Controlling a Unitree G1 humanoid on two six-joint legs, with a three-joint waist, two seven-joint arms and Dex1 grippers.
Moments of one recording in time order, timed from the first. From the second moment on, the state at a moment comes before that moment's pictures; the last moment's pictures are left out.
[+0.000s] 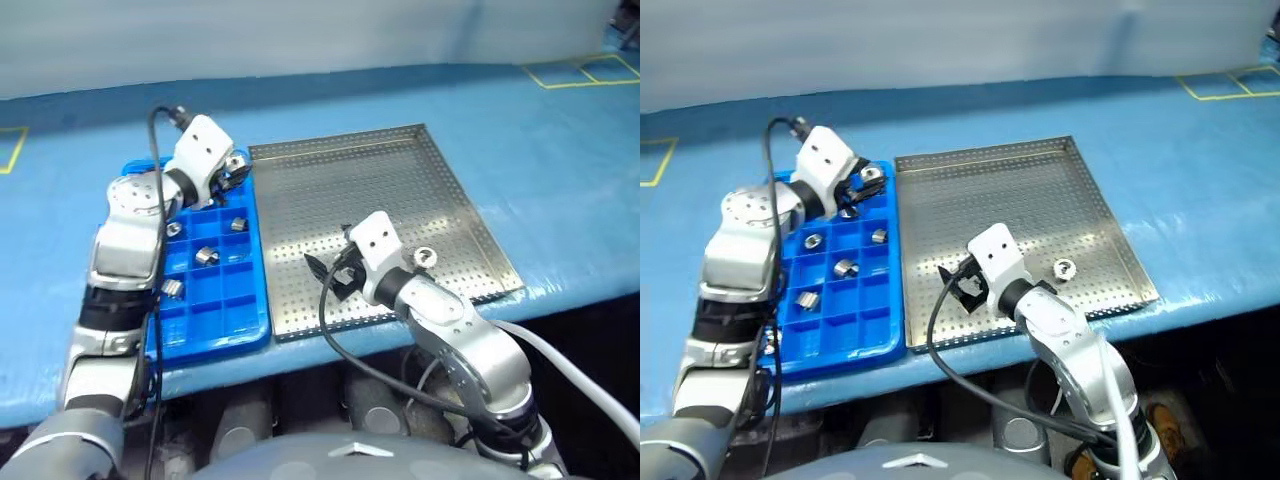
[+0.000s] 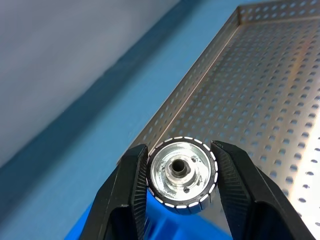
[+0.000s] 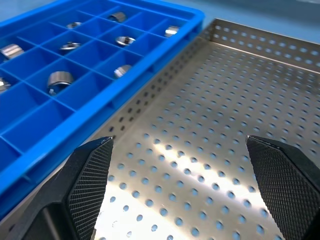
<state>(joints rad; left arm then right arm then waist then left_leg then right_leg) -0.46 0.56 0.04 -0.27 0.02 0.80 -0.71 -0.18 -0.26 0.35 -0.68 0.22 0.96 0.25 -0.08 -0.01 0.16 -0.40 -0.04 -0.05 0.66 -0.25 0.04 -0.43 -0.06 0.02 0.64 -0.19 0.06</state>
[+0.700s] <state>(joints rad) -0.13 0.83 0.05 -0.53 -0.21 0.78 -0.88 -0.23 -0.27 0.43 -0.59 0.22 0.86 0.39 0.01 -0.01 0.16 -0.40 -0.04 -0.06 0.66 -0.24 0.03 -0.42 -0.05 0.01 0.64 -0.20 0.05</state>
